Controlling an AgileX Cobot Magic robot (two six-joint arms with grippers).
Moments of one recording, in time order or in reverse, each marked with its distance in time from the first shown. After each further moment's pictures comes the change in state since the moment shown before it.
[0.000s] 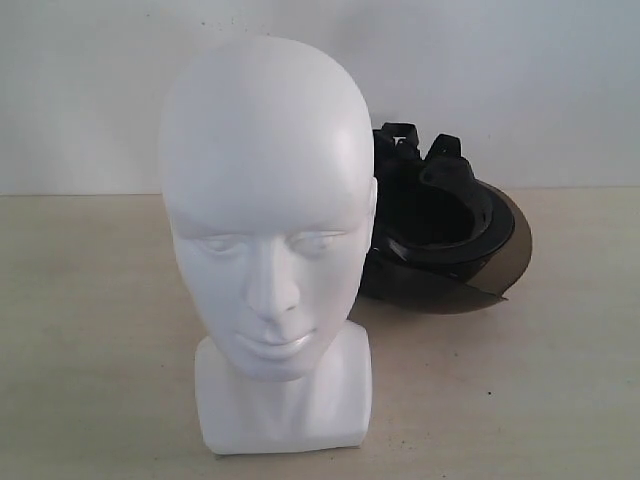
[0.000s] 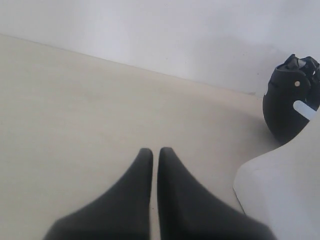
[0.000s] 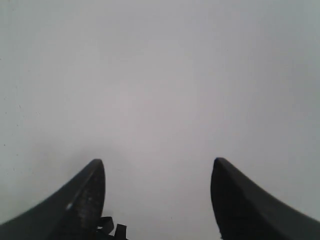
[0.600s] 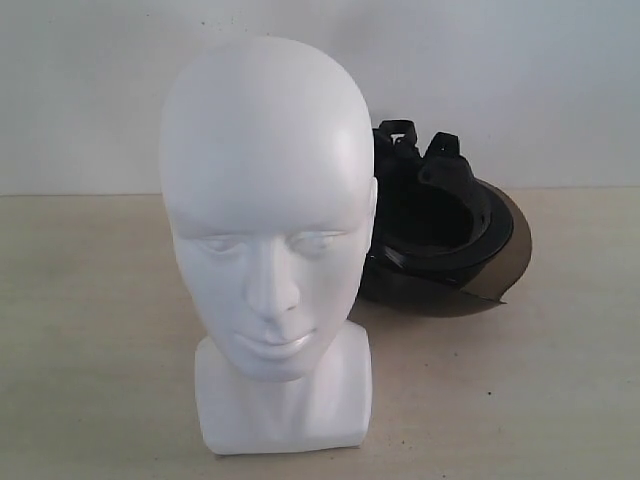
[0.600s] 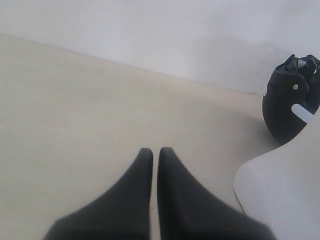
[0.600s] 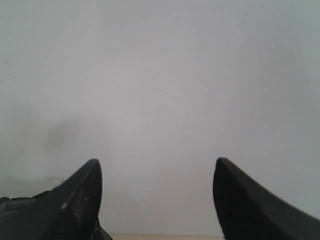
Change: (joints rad) left arm 0.000 0.000 0.000 0.000 0.000 0.000; right arm 0.000 -0.007 0.002 0.000 0.067 -0.193
